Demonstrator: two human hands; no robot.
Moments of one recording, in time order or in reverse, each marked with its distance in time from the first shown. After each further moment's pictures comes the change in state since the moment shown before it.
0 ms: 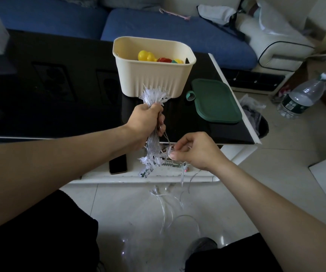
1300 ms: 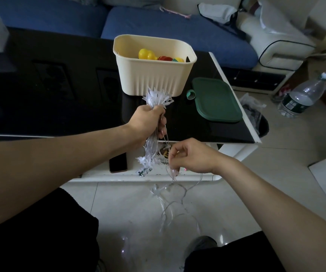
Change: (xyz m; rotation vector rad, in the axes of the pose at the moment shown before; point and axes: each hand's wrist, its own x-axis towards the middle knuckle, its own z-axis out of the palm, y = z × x) left_hand -0.002 -0.003 -0.001 0.083 -0.040 -0.015; right_hand -0.009 -0.013 -0.002 0.006 -0.401 -0.030
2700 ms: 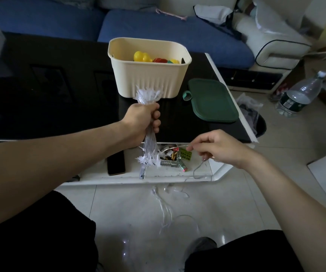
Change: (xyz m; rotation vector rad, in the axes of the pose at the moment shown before) left_hand 0.015 0.004 -0.001 -0.192 0.001 -0.094; right_hand -0.023 0.026 -0.049 0.094 0.183 -0.002
